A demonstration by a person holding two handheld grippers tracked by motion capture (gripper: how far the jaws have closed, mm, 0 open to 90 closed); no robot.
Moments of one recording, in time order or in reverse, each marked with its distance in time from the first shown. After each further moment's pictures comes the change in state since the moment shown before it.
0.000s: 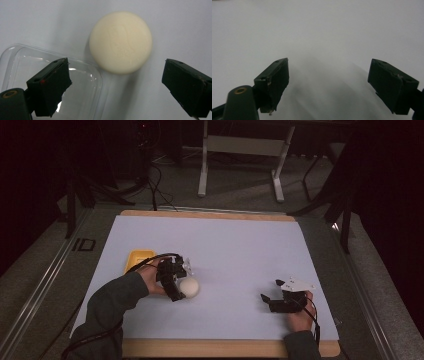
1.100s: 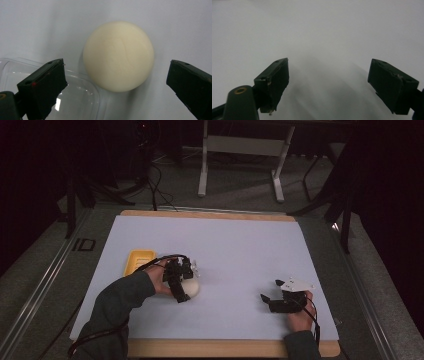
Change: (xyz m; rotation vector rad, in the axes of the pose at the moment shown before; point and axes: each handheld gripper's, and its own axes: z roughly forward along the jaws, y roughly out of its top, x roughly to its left) left arm 0.000 0.016 0.016 0.038 -0.021 0.033; right arm 0.000 0.000 0.000 0.003 0.003 -0.002
